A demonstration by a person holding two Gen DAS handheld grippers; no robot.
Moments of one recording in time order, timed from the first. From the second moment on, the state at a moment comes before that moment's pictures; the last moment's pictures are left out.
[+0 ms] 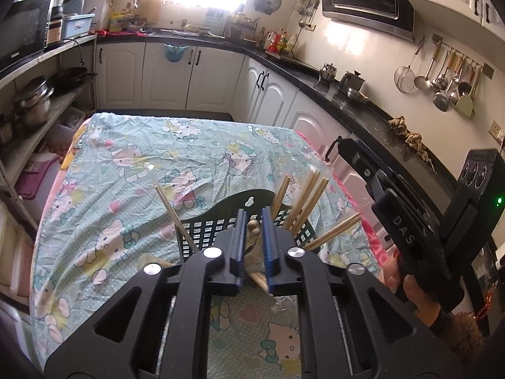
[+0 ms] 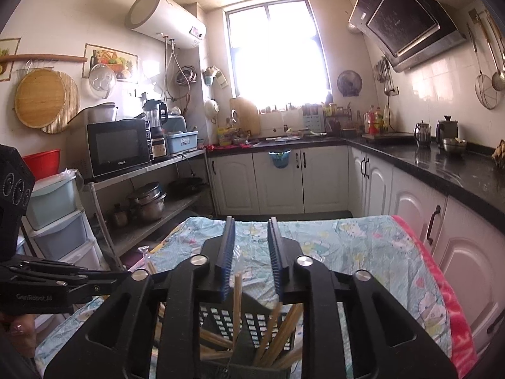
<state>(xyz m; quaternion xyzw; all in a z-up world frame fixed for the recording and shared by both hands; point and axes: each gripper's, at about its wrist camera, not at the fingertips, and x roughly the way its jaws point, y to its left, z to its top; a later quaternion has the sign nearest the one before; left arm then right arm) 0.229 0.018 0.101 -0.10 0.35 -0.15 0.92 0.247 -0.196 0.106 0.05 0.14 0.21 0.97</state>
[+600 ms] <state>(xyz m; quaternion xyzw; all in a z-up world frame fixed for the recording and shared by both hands) 0.163 0.033 0.146 -0.12 0.23 -0.11 0.96 0.185 -0.217 0.119 0.04 0.15 0.23 0.96</state>
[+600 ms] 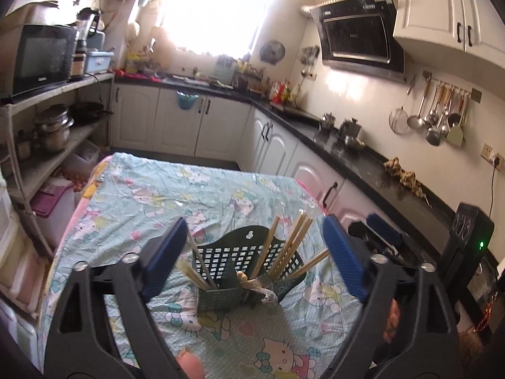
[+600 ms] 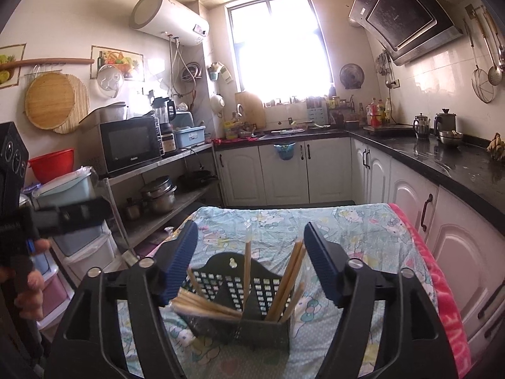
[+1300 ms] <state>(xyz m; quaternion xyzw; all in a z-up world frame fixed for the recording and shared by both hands) 0.098 0.028 0.079 -0.10 0.25 -0.05 0.96 0.113 -0.223 0.068 -0.01 0.19 0.21 0.96</state>
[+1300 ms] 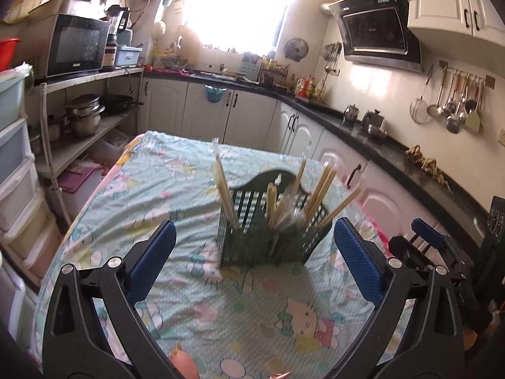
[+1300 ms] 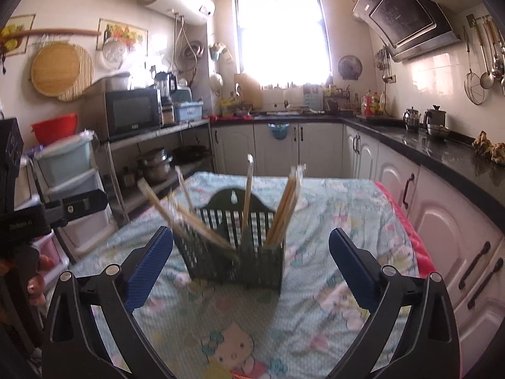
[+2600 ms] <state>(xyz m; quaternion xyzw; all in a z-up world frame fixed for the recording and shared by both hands) 0.063 0.013 0.016 -0.08 0.17 -0.02 0.98 0.073 -0.240 0.007 -0.01 0.10 0.13 0.99</state>
